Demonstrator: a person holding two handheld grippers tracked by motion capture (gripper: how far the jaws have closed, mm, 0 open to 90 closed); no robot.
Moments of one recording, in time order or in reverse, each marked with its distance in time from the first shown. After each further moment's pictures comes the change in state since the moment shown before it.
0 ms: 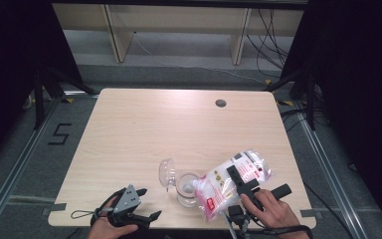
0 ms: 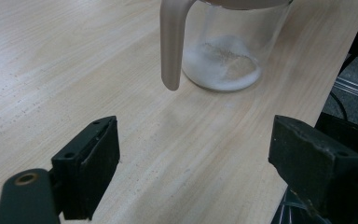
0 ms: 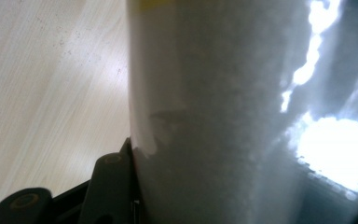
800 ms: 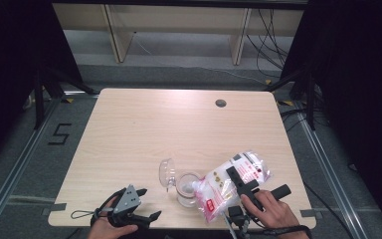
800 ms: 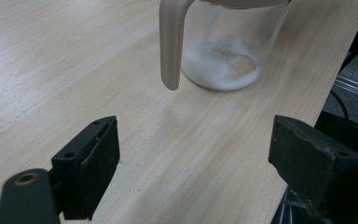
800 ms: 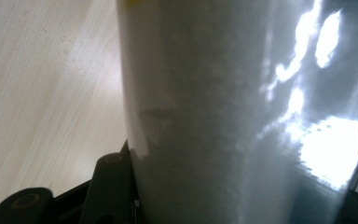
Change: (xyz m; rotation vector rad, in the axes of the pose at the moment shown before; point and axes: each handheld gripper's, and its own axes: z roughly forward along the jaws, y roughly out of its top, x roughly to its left) left arm 0.000 0.000 0.000 0.011 -0.006 0.010; right arm 0.005 0.000 0.000 -0.027 -0.011 0.033
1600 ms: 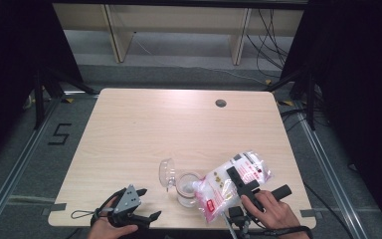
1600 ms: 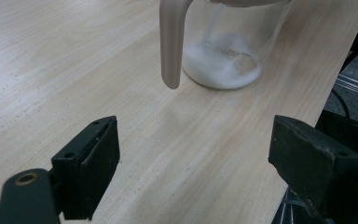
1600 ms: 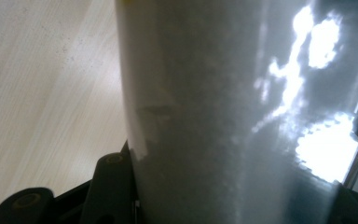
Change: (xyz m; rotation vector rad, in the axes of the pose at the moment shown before) left arm 0.002 0.000 -0.001 0.016 0.005 0.019; right arm -0.002 0.000 -0.002 -0.002 -0.013 -0.017
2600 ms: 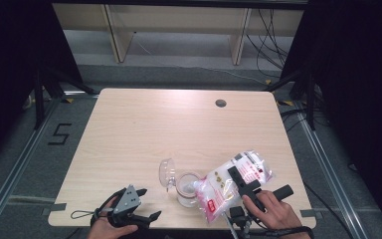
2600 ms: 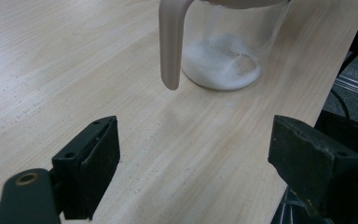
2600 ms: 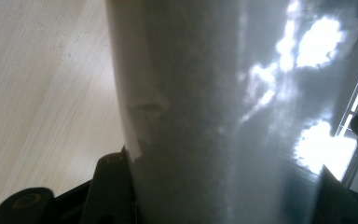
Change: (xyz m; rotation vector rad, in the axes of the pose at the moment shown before) left arm -0.002 0.000 0.001 -0.023 0.015 -0.012; right arm -0.003 -0.002 -0.003 0.004 -0.007 -0.004
